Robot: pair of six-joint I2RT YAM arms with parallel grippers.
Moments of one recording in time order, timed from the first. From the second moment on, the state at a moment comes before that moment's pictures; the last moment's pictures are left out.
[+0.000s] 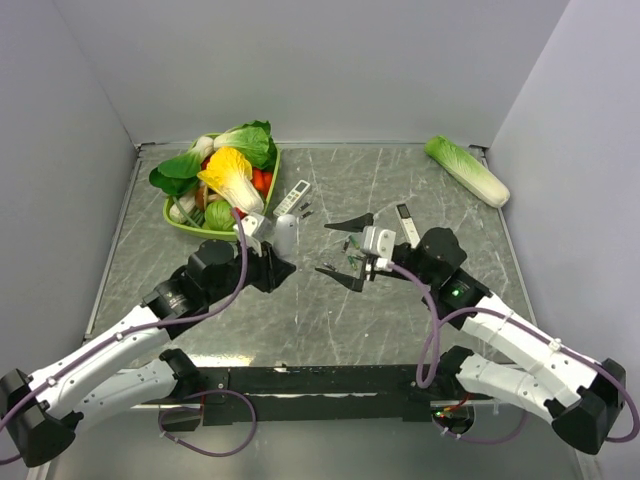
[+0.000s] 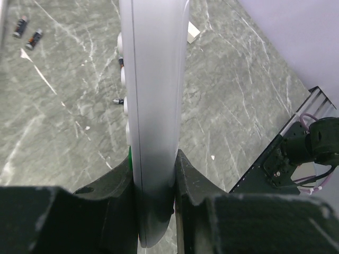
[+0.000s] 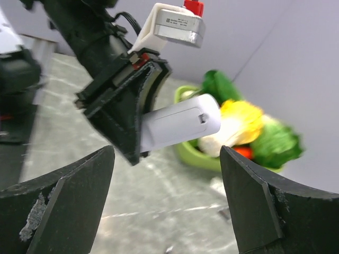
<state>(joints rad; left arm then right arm) -0.80 0.83 0.70 -0.15 0.05 -0.41 0.75 0.88 0.76 0.24 -0.61 -0.36</state>
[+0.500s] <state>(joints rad) -0.79 0.82 0.78 -0.30 0.02 -0.29 0.90 1.11 0.77 0.41 -0.36 -0.57</state>
